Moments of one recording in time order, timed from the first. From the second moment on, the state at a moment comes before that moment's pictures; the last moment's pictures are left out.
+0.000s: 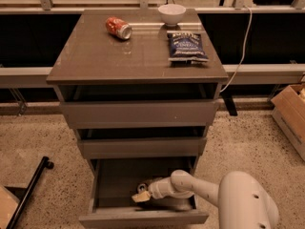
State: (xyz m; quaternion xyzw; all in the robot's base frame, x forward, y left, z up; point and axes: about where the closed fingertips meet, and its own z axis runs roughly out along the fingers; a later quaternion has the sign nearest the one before) arm 0.571 0.041 0.172 -0.41 0.80 0.35 0.27
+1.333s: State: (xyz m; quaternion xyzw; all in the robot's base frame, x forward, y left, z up) arm 0.562 0.032 0.201 -0.41 0.80 0.35 0.27
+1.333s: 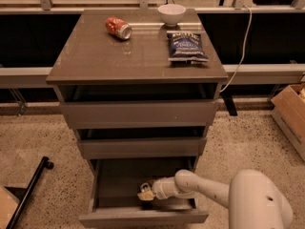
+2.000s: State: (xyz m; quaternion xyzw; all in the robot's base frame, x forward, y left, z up) arm 0.537 0.045 0.206 -0.43 0.79 0.36 0.26
